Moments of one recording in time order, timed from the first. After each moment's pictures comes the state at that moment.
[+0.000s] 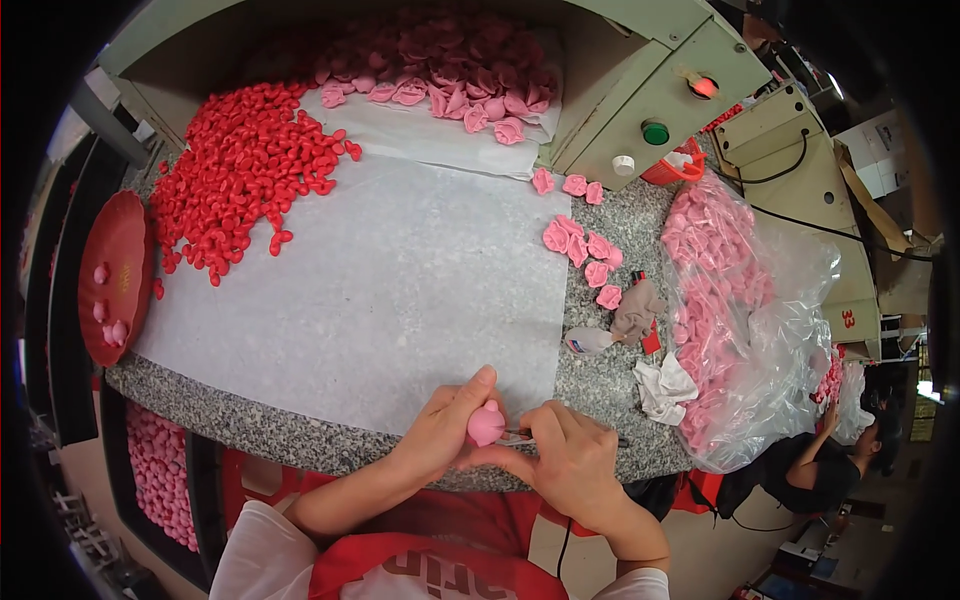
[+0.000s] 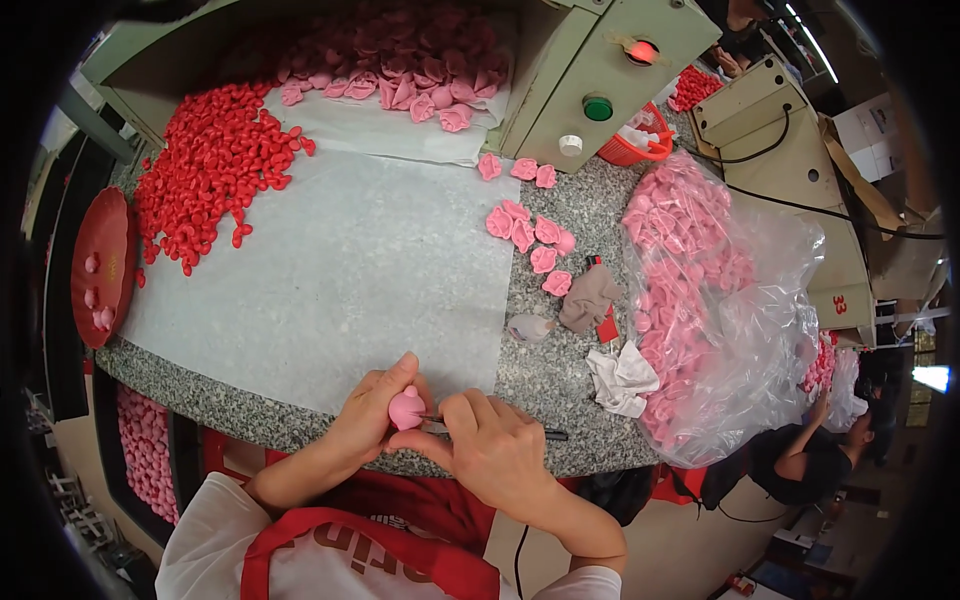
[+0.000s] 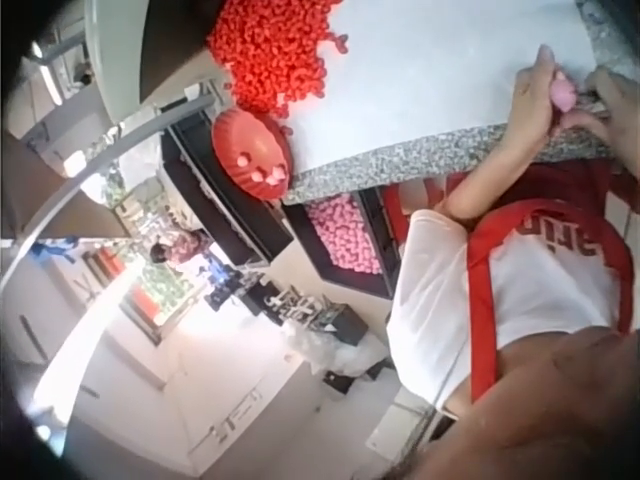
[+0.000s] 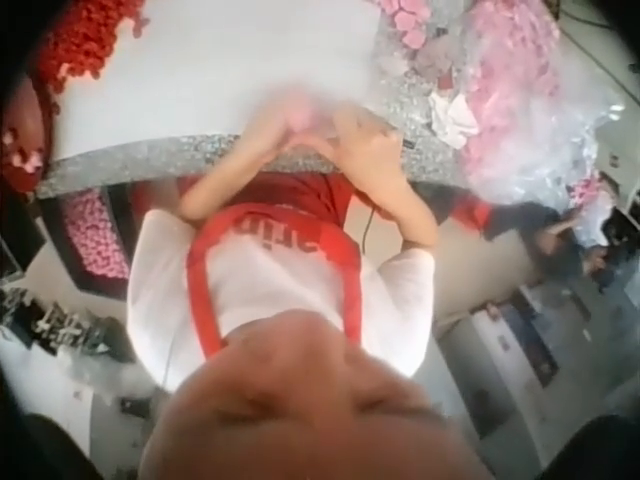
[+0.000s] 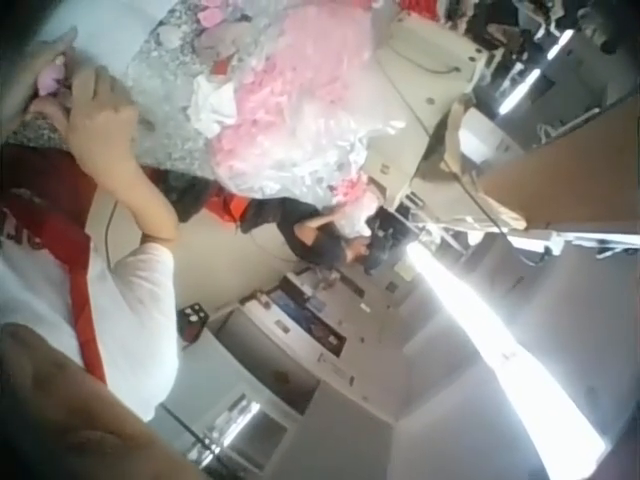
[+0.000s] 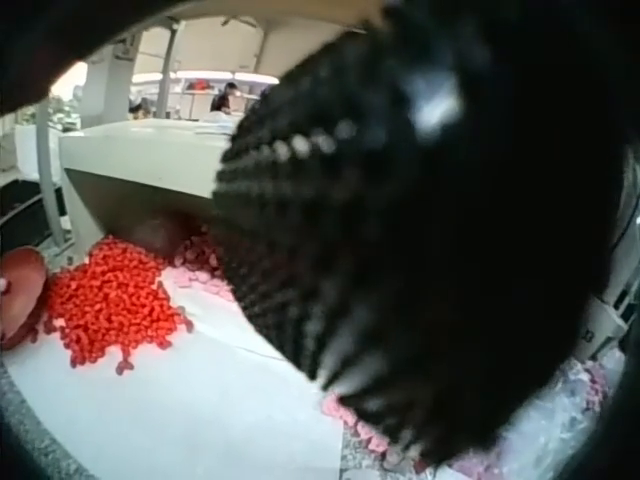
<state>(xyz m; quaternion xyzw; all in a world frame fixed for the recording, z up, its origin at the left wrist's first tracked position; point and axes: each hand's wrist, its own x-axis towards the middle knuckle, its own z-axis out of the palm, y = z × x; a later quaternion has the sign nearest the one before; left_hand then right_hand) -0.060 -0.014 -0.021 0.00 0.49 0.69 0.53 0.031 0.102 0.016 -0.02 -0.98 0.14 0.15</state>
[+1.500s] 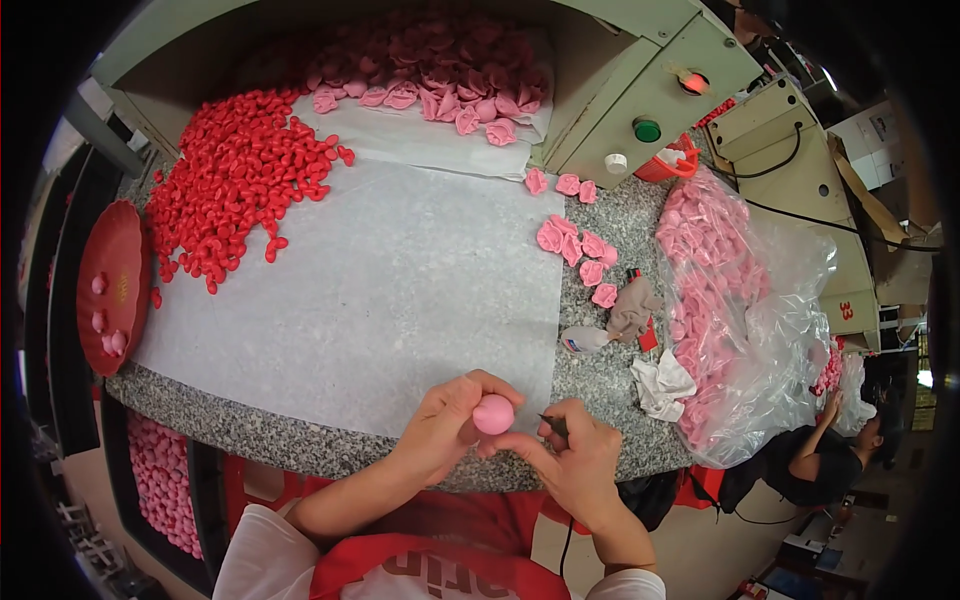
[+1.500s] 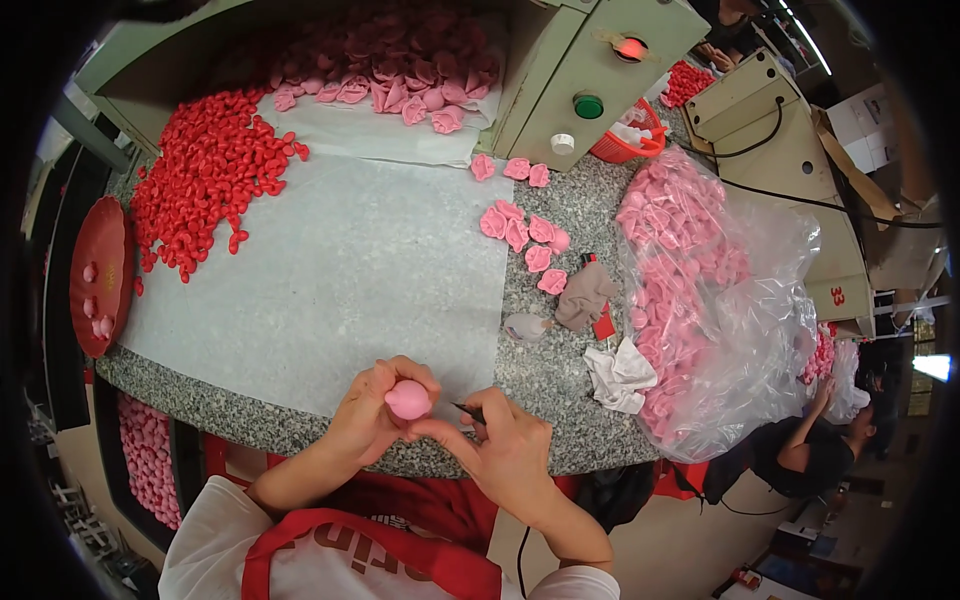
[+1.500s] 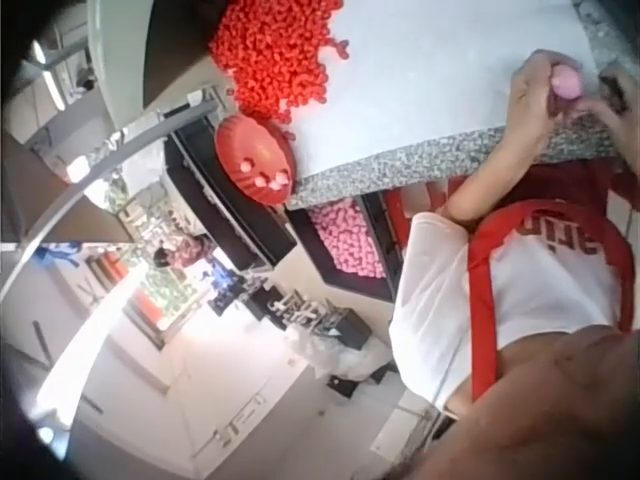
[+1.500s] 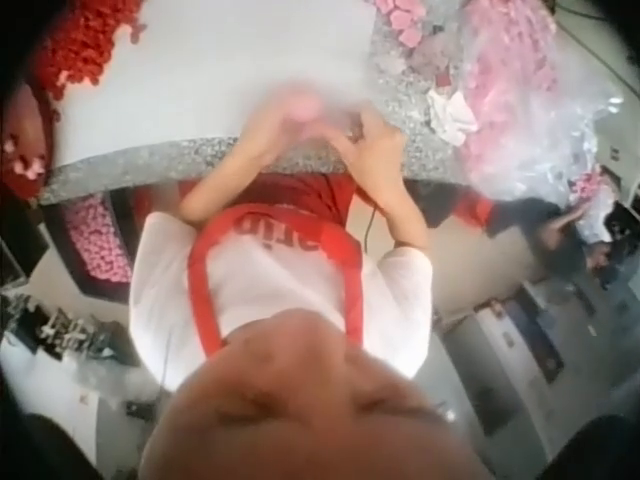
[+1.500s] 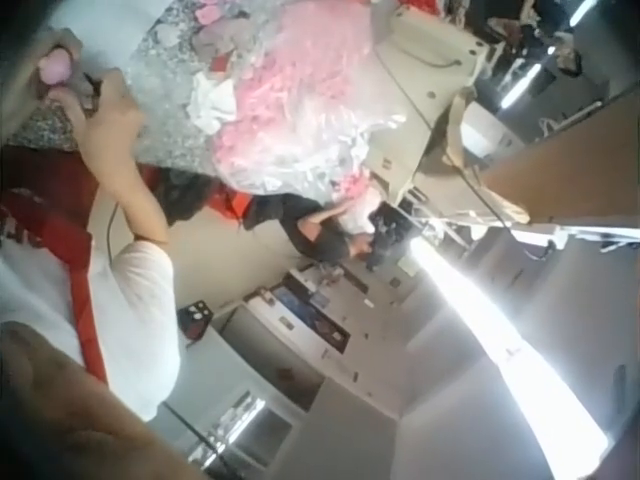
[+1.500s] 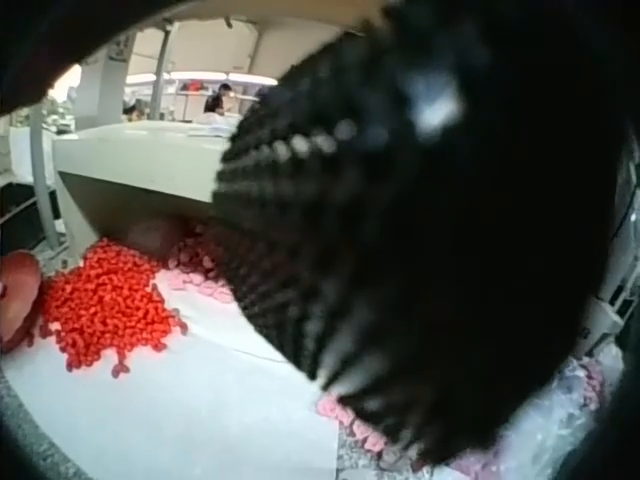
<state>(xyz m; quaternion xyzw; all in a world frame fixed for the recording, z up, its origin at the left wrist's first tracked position) -0.061 -0.018 -0.029 0.08 0.32 0.78 0.53 0.040 0.101 0.021 -0.20 -0.93 0.29 0.12</state>
